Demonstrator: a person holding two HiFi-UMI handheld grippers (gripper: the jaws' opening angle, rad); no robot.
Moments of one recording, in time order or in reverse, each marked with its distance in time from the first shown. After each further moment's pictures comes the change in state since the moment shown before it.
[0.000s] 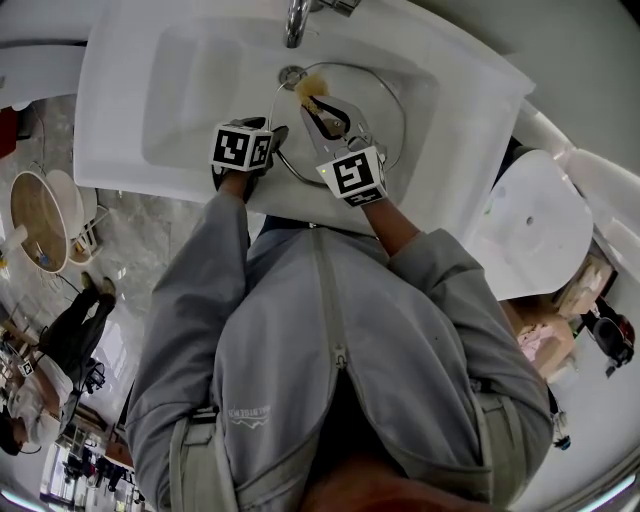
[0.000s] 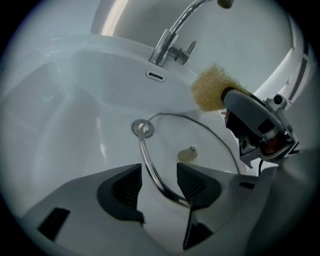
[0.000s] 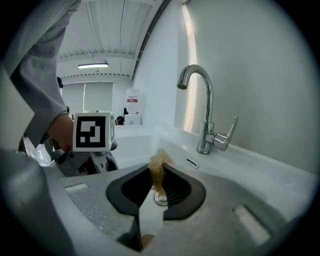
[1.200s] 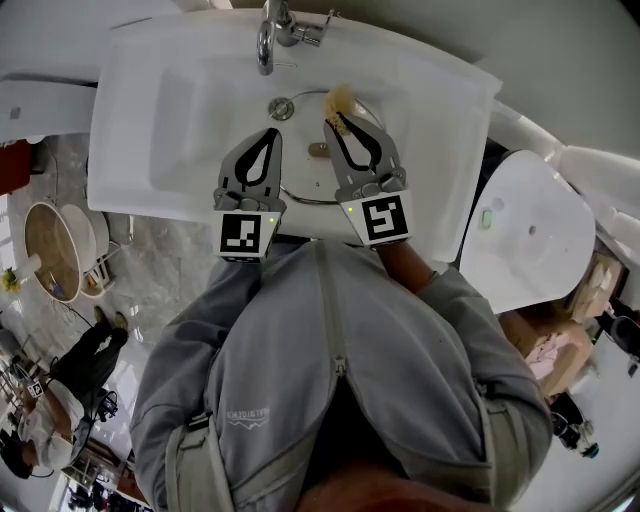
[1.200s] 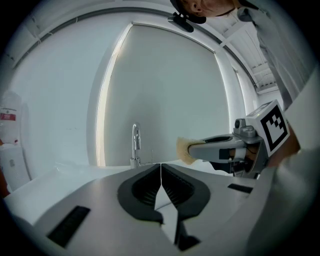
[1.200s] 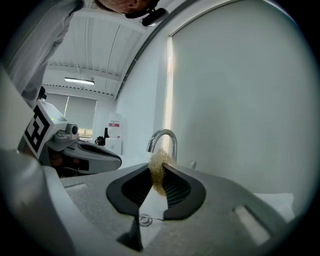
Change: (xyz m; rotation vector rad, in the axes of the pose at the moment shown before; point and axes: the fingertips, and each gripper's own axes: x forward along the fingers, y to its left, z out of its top) left arm -0.195 -0.147 0.124 0.409 -0.956 0.184; right arm -0.118 -0.050 0.103 0.068 -0.262 -0.216
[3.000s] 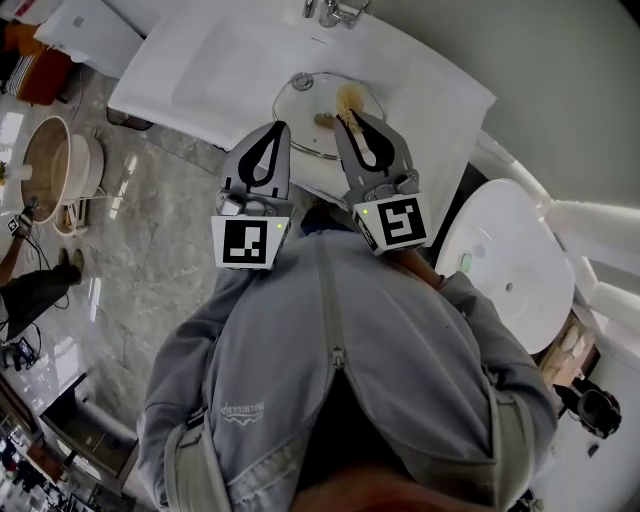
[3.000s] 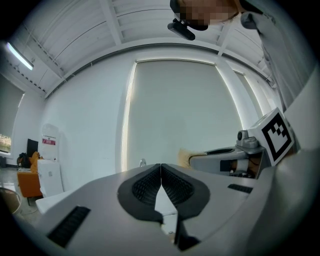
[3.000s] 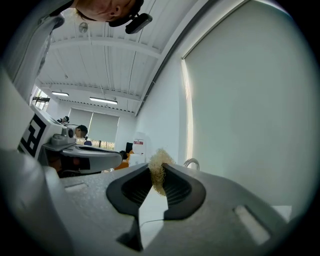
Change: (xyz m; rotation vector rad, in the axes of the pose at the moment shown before) left arm -0.168 -0.112 0.066 0.026 -0.207 0.299; right arm -0.155 0.078 0.069 -0.049 -0.181 0.232
